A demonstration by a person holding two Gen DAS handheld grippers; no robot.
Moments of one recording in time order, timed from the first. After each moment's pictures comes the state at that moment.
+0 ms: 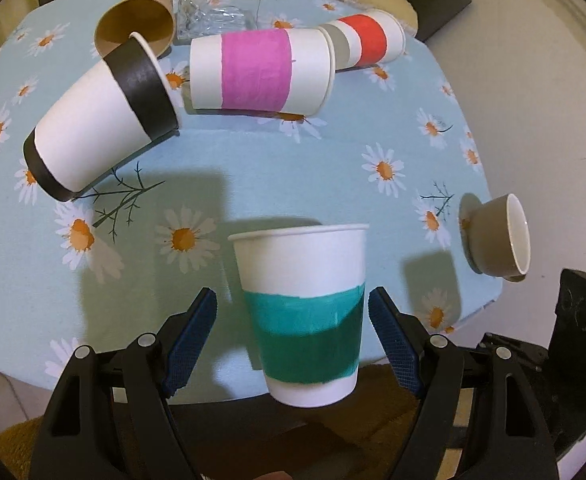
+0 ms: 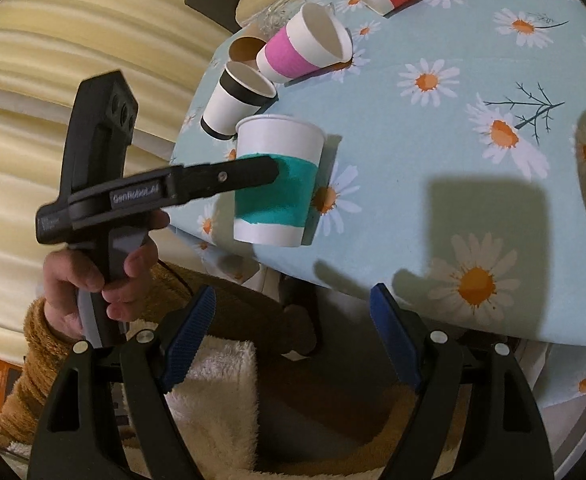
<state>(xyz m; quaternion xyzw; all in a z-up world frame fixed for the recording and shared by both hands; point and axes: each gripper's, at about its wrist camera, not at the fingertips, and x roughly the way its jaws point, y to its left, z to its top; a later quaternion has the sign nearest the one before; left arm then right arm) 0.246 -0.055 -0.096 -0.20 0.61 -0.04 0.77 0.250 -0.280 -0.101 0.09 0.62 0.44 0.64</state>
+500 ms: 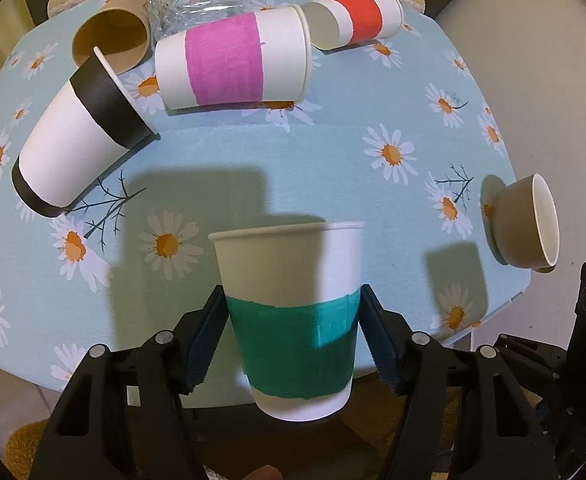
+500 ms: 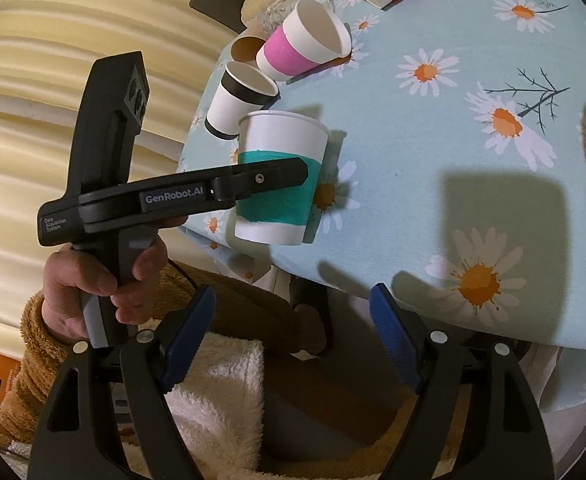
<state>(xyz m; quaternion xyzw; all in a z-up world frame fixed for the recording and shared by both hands) 0.259 -0.081 -0.102 -0.15 0.63 -0.01 0.76 0.251 -0.290 -0.105 0.12 0.62 0.45 0.63</state>
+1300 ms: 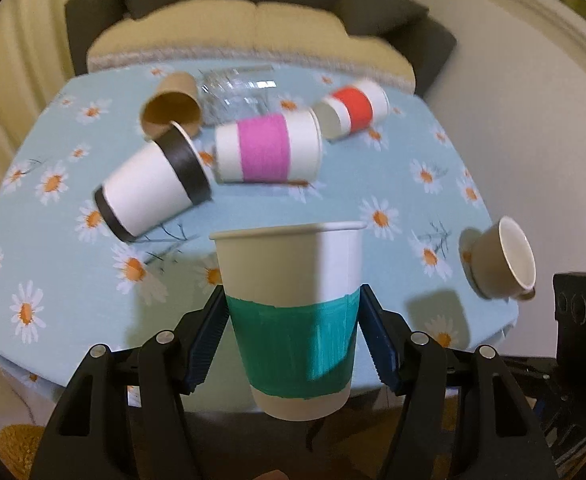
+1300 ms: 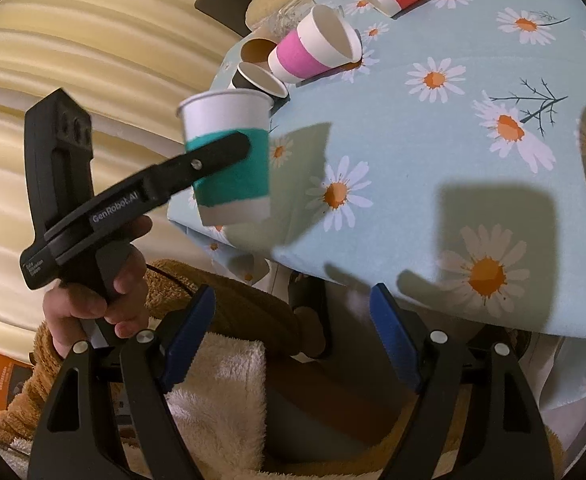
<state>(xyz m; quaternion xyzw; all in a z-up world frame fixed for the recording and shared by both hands) 0.209 -0.062 -0.051 -0.15 0.49 0.03 0.86 0.237 -0.286 -0.093 0.10 0.62 0.45 0.64</state>
